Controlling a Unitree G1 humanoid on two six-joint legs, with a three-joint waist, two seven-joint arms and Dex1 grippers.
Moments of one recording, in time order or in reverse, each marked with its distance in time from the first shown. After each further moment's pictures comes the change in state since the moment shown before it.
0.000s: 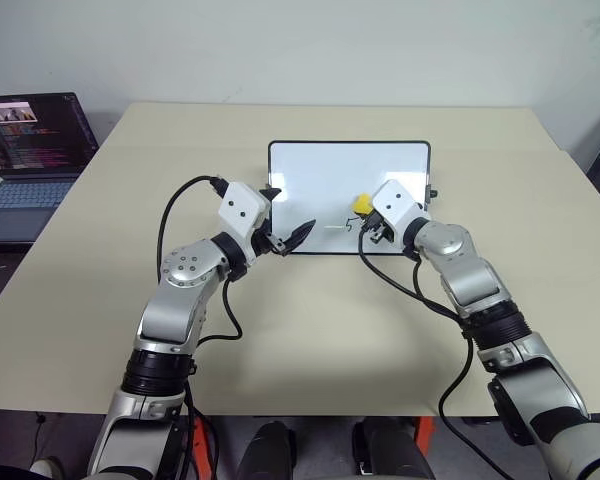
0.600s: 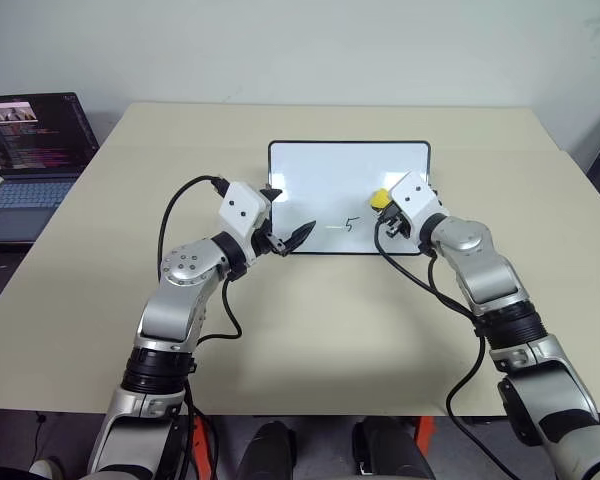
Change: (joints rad) left arm -0.001 0.011 0.002 0.003 -0.004 0.008 -0.022; right arm 0.025 -0.017 -0.078 -0.099 0.047 0.148 0.000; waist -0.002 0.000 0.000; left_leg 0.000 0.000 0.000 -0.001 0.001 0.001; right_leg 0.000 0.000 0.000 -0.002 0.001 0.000
